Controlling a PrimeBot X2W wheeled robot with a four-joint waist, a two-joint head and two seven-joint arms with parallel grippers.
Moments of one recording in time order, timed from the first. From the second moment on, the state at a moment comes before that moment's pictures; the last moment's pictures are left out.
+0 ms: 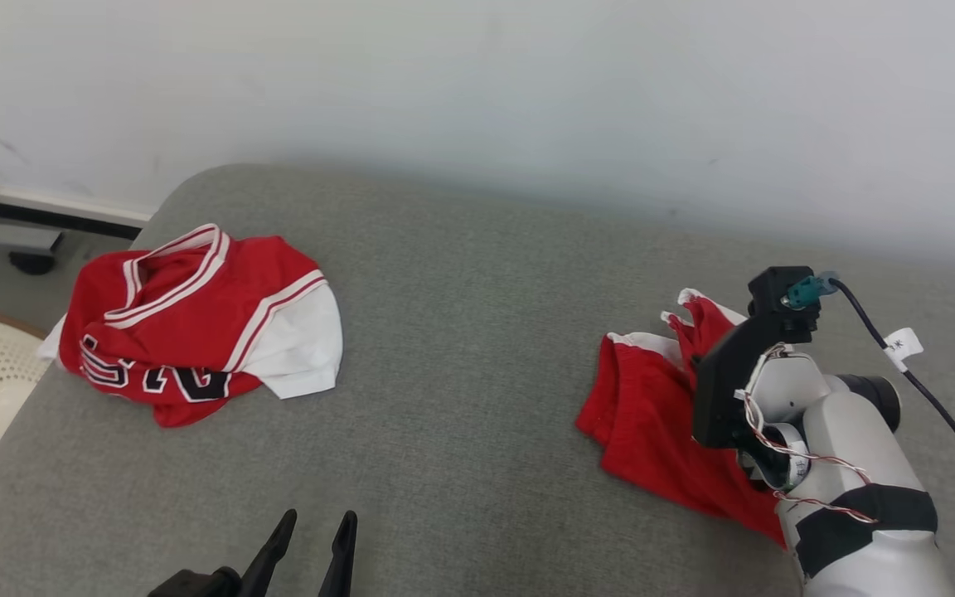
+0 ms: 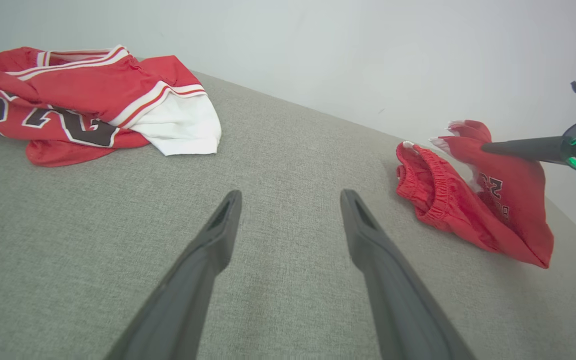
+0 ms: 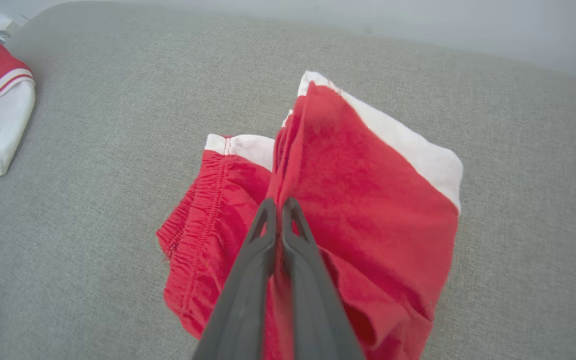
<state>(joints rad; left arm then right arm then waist) -0.04 0.40 -0.56 0.05 -0.76 0.13 -0.21 -0.57 -0.06 -0.04 0.57 0.12 0.13 0.65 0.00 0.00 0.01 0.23</state>
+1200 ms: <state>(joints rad) -0.03 0.40 -0.58 0.05 -0.77 0.13 -0.22 -0.49 -0.15 -0.06 0.66 0.11 0.13 0.43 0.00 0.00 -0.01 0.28</state>
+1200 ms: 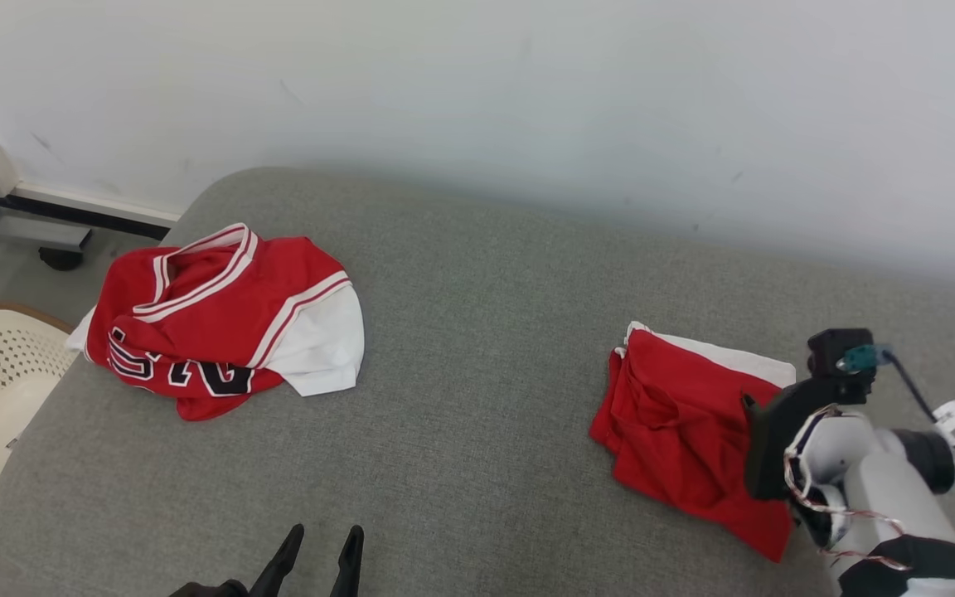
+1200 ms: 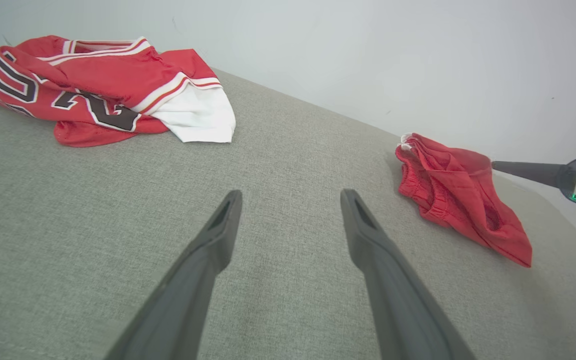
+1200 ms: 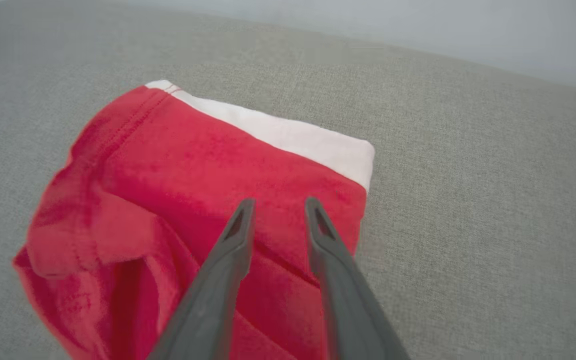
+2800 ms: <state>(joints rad) 0.01 0.36 -0.34 0.04 -0.60 0.14 -0.26 0.04 -0.05 -0.17 0.14 0.33 0.13 0.03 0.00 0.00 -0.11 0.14</state>
